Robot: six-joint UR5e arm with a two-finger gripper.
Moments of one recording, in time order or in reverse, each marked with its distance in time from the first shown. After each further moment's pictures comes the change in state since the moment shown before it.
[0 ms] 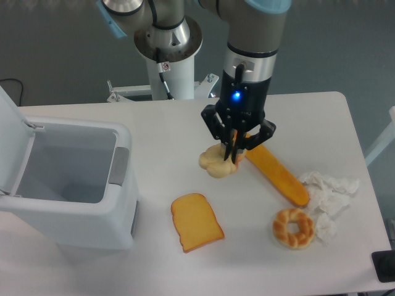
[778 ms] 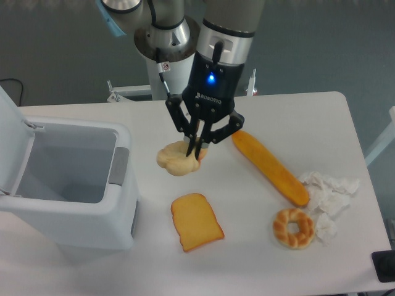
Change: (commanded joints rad) arm -0.021 0.057 -0.003 0.009 -0.163 -0.177
